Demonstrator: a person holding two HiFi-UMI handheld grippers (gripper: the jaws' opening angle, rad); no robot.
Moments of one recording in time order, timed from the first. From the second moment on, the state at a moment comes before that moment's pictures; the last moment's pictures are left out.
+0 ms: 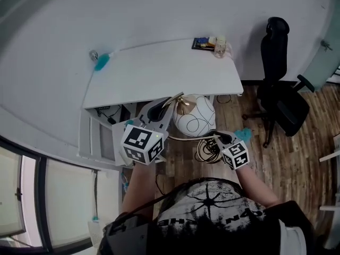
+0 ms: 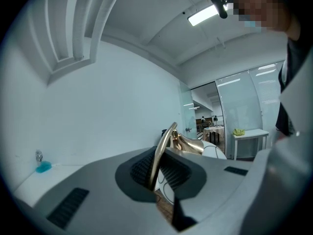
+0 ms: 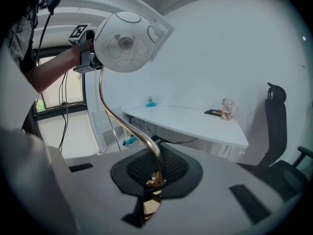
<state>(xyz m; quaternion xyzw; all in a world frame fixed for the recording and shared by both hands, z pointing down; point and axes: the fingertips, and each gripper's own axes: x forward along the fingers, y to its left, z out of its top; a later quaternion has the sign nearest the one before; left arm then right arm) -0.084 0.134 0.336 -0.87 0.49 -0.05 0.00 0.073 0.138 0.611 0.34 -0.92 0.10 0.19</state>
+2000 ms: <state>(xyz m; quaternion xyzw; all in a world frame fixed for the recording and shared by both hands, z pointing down) -0.122 -0.158 0.340 -0.82 0.57 -0.08 0.00 0.020 -0.167 0.624 0.21 -0.95 0.10 0.22</state>
